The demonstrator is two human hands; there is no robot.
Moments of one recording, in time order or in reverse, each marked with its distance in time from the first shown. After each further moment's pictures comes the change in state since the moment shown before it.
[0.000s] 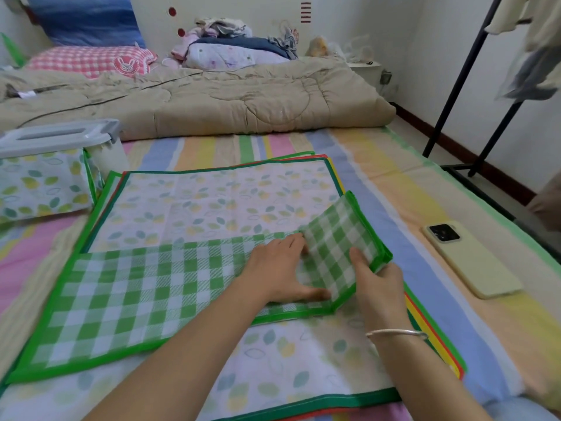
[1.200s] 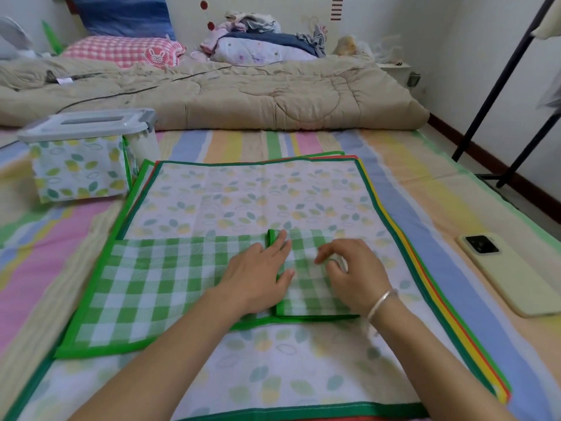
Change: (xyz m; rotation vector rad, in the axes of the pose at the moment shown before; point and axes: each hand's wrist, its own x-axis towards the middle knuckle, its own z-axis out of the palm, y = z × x) left_hand -0.055 -0.052 -0.013 0.065 -0.060 -0.089; right_hand 0.012 0.003 0.048 -0.746 -0.441 -0.615
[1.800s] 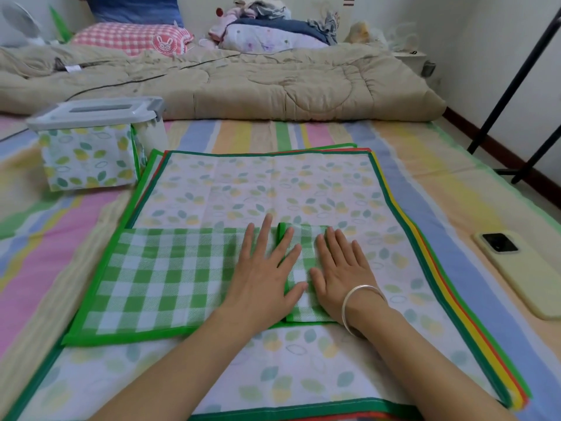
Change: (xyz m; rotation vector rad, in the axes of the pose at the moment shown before) left_hand -0.012 -0.002 0.034 0.252 0.178 0.024; right_hand 0.005 0.017 0.048 -0.643 -0.331 -0.019
